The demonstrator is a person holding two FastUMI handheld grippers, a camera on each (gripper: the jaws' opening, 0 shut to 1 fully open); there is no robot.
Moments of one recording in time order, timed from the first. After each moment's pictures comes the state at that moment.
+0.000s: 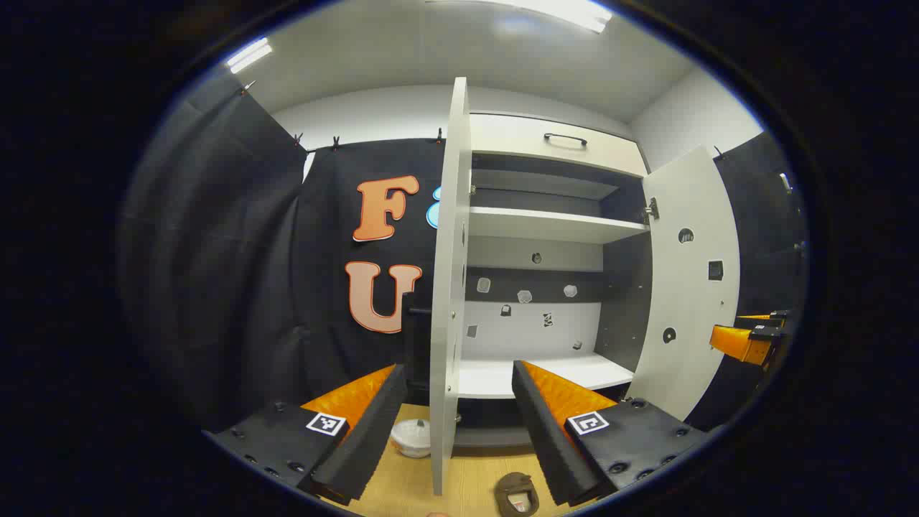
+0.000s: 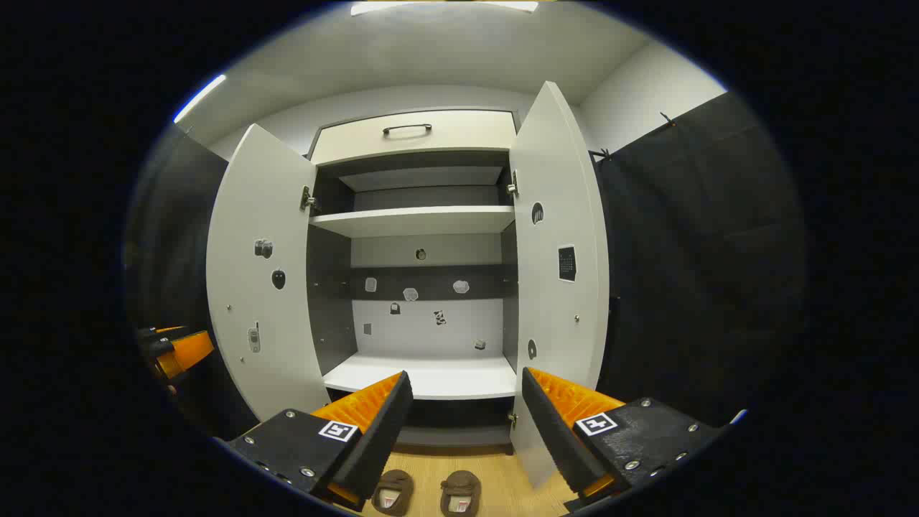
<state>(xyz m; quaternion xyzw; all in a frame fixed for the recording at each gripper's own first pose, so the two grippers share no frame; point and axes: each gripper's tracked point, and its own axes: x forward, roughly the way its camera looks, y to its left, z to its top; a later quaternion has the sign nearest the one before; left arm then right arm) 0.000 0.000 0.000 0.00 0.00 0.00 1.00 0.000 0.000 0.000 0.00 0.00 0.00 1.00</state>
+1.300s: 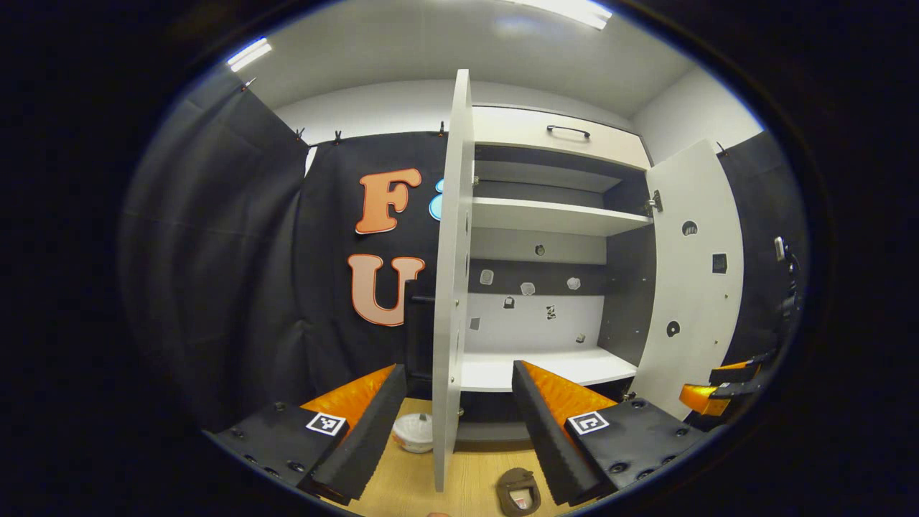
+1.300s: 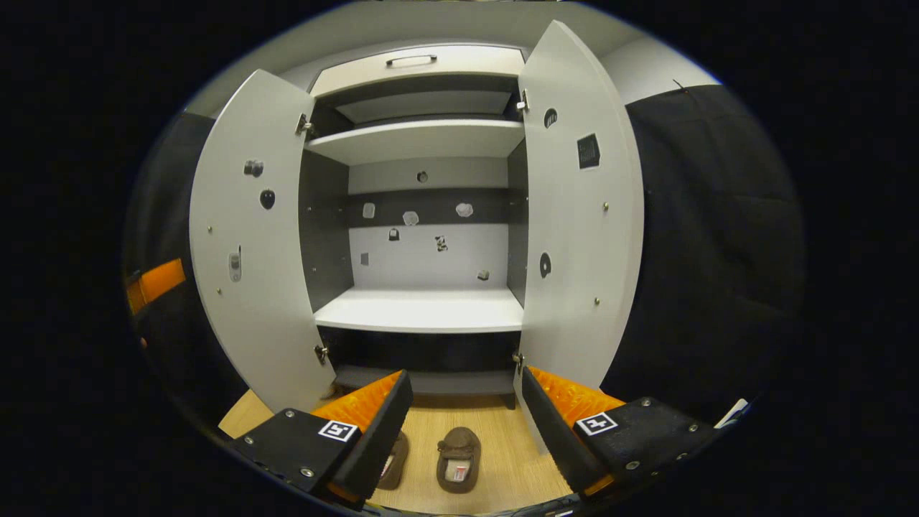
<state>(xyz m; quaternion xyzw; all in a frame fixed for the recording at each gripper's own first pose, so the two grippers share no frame) 0.001 0.006 -0.013 0.00 0.02 0.01 1.00 0.013 0.002 -0.134 -0.02 0.15 0.01 0.99</state>
